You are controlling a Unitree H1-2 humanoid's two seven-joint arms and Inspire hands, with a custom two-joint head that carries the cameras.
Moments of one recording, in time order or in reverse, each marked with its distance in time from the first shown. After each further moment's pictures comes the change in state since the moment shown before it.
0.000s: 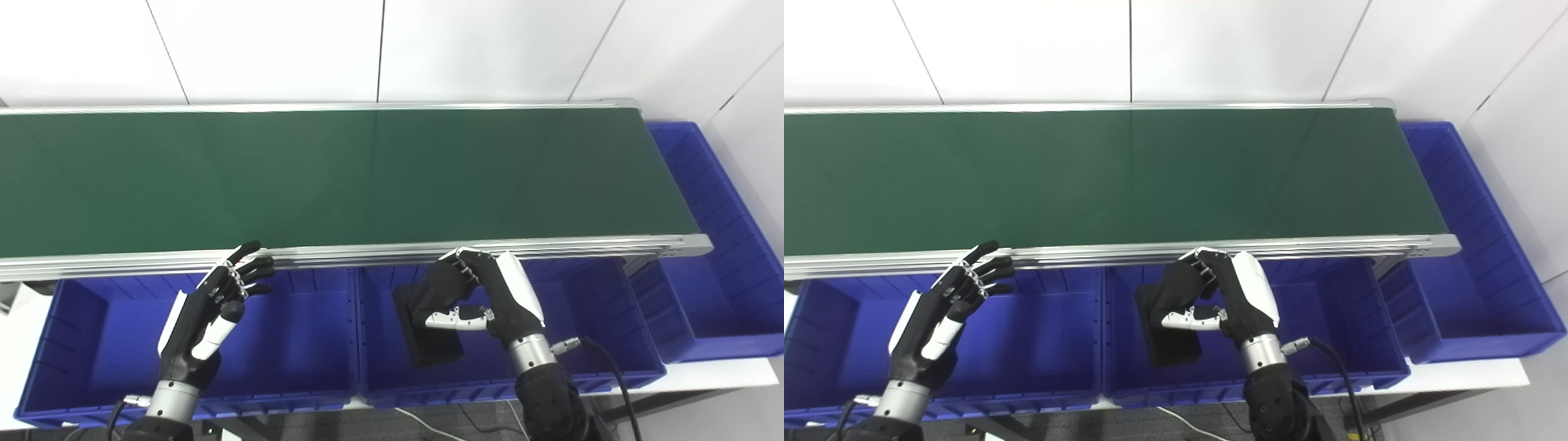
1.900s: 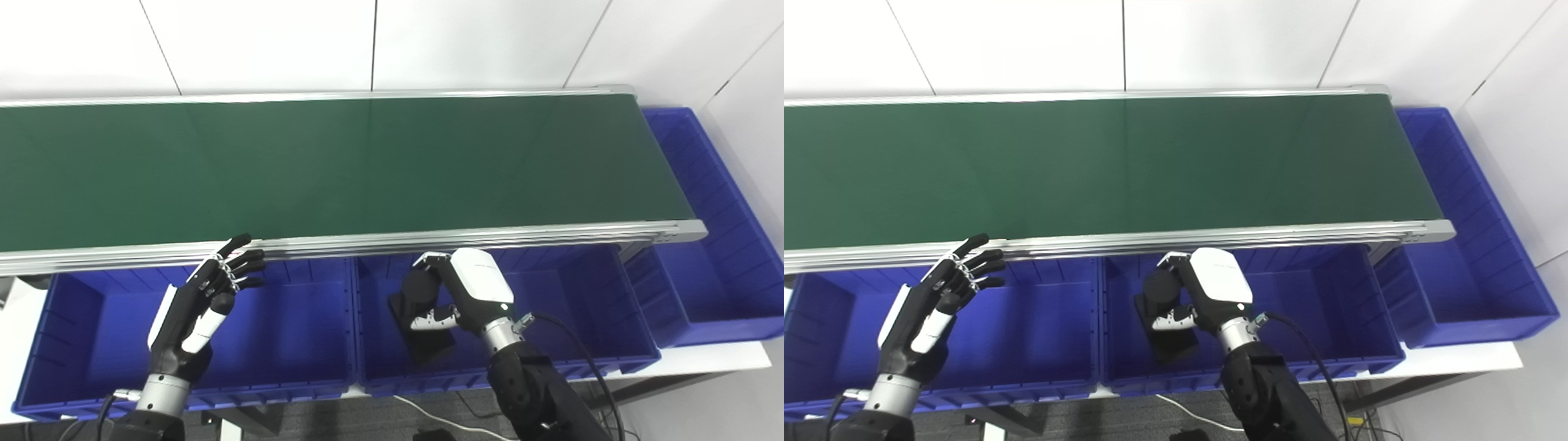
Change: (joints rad) left arm -0.003 0.018 0.005 -0.025 -0.015 0.030 -0.003; right arm -0.090 -0.081 0.160 0.195 -0.320 -0.008 -0.038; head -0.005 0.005
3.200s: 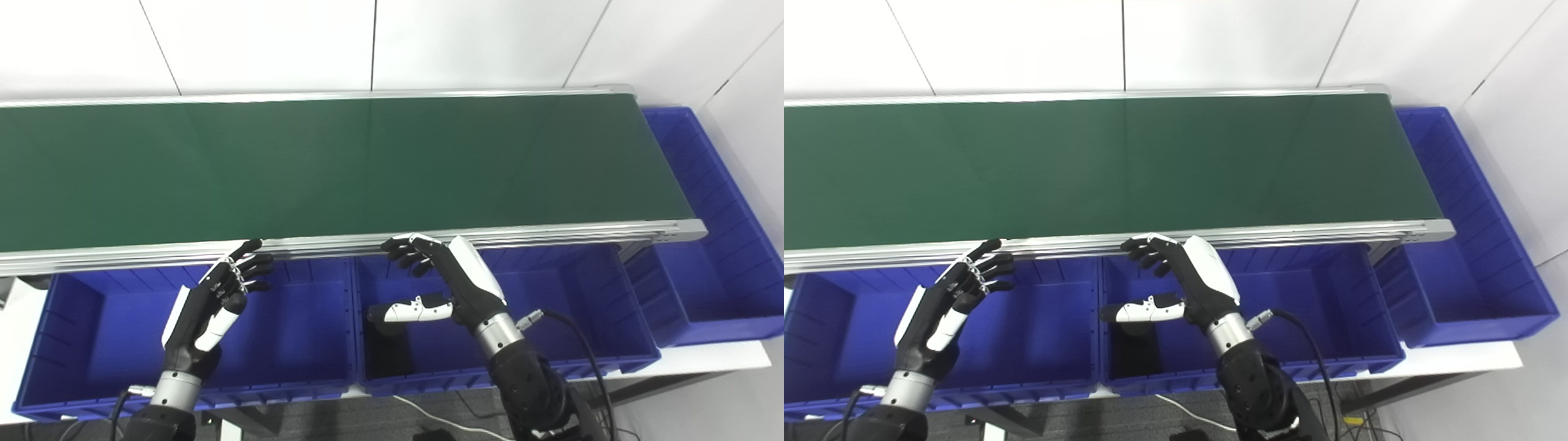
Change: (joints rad) left arm -0.045 -0.021 -0.007 0.152 0.044 -0.092 0.004; right arm 0.068 0.115 -0.088 -0.248 0.373 0.025 0.167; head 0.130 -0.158
